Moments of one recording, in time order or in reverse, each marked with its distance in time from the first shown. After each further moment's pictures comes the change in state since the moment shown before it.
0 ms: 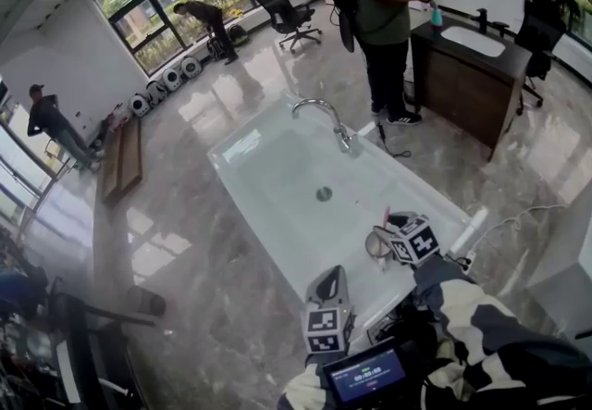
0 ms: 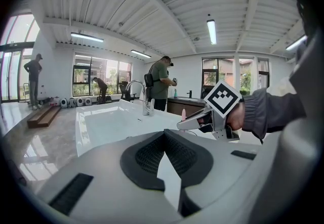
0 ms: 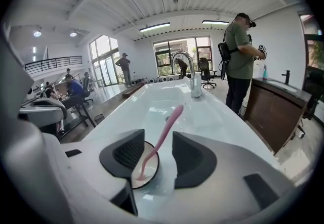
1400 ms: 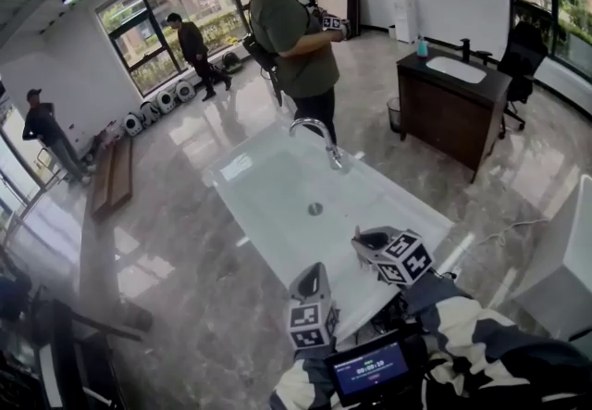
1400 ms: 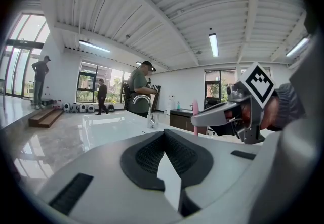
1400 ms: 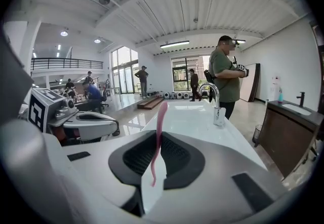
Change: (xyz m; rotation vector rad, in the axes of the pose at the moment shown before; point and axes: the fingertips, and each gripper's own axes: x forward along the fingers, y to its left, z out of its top) left arm -0.041 0.023 0.033 -0.036 -0.142 0.028; right arm -0.086 0.115 0.058 -0.140 -0.178 0.148
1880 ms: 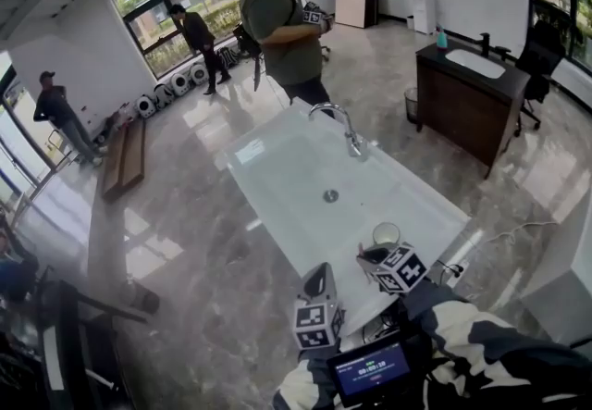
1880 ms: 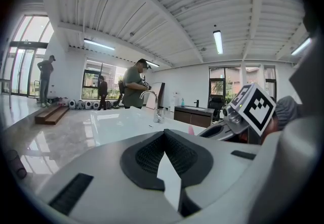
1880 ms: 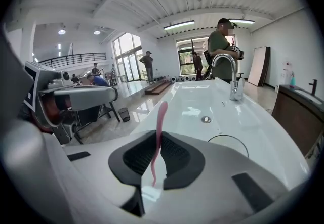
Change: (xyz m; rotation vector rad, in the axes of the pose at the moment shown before) left arm -0.022 0.019 -0.022 -0.016 0.044 0.040; right arm 0.046 0.039 -0.076 0.020 0.190 0.089
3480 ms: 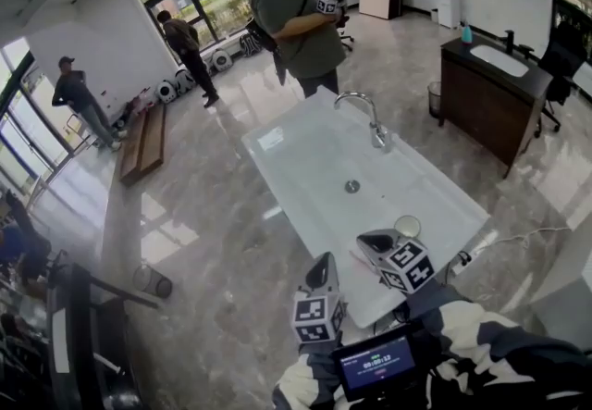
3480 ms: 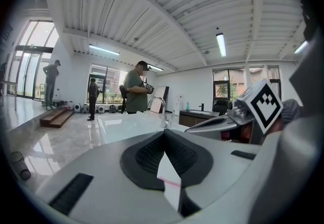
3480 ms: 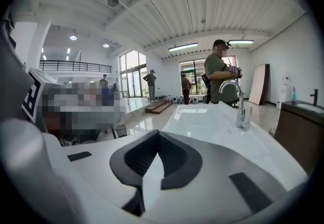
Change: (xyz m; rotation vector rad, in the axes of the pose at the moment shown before) left arm -0.019 0.032 0.018 -0.004 -0.045 0.056; right arm -0.001 0.033 0.068 -0.063 -0.245 0.003
